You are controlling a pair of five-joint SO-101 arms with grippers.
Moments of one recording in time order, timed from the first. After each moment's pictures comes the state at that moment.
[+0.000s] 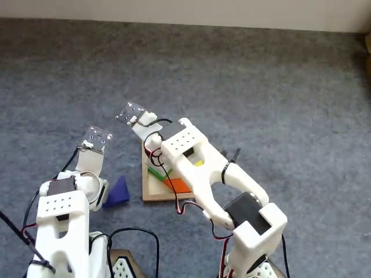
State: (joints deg) left arm -19.4 -46.1 74.1 53.1 -24.6; right arm -41.4 11.2 13.0 57.7 23.3
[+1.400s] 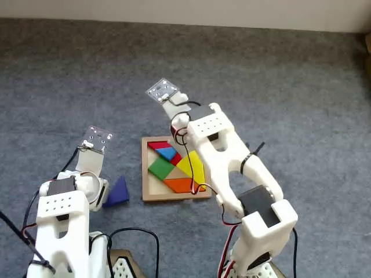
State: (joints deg) left arm -19.4 -46.1 74.1 53.1 -24.6; right arm -29.8 11.2 10.2 58.1 23.3
